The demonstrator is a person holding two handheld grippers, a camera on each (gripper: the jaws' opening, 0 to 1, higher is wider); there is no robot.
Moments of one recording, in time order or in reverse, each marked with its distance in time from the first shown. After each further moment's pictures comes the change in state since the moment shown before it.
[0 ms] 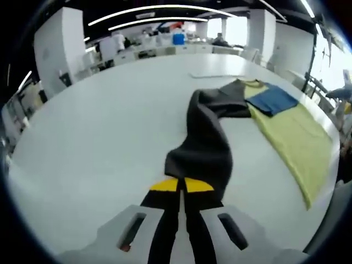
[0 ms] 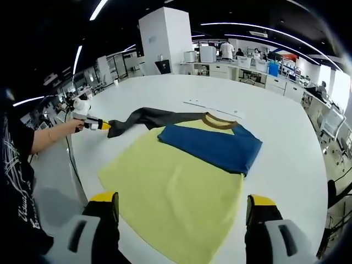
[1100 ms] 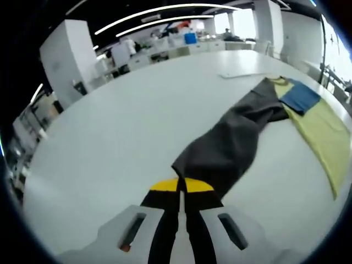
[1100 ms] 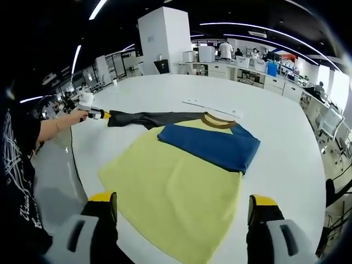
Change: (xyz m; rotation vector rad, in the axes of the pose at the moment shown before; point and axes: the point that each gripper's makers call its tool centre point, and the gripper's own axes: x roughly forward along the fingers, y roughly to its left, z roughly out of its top) left arm 0.011 0.076 0.012 0.059 0.039 0.145; right arm -0.005 0.001 -0.001 0.006 0.006 -0.008
